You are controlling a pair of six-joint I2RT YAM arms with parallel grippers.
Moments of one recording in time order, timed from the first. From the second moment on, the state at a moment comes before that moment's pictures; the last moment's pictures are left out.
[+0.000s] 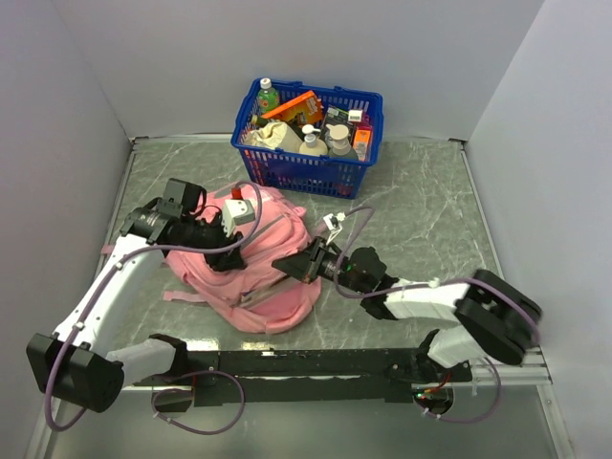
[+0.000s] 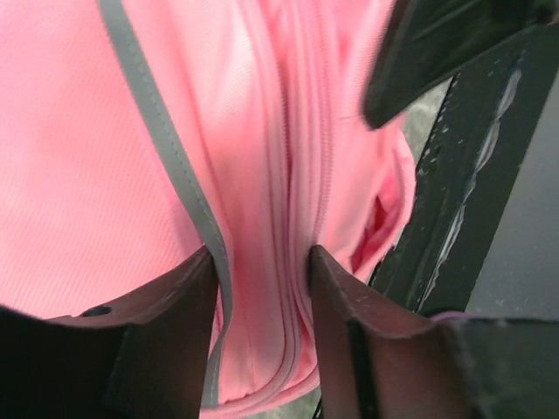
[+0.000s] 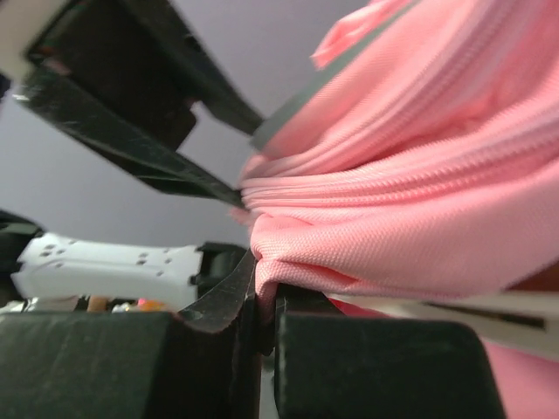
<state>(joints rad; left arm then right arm) -0.30 1.16 1.14 -1.01 0.67 0.58 0.91 1.43 0.46 1.06 -0.21 1.02</state>
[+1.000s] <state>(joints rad) -0.27 1.12 1.27 -0.97 0.67 0.52 1.02 1.15 0.68 0.06 -0.19 0.69</state>
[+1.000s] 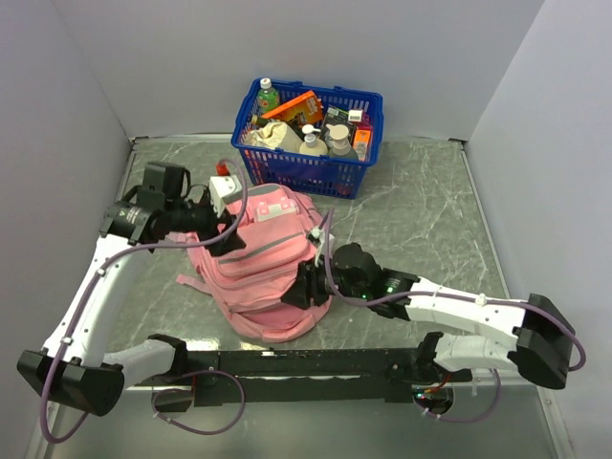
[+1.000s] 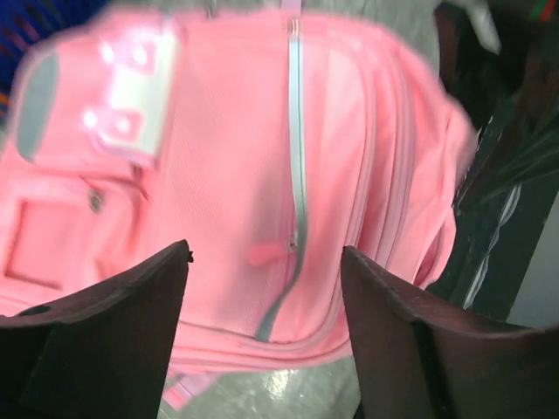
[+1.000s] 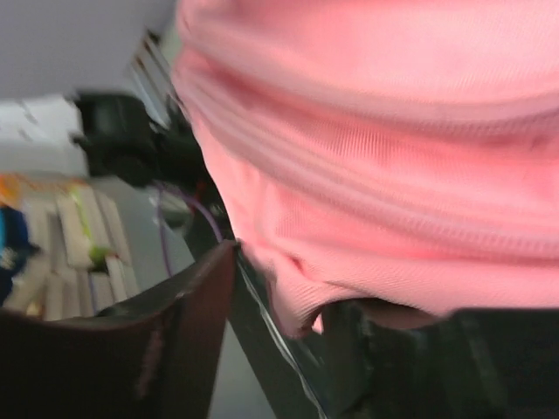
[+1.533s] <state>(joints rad) -0.39 1.38 1.47 -1.04 0.73 0.54 0.98 0.77 0.45 -0.27 0.29 0.73</state>
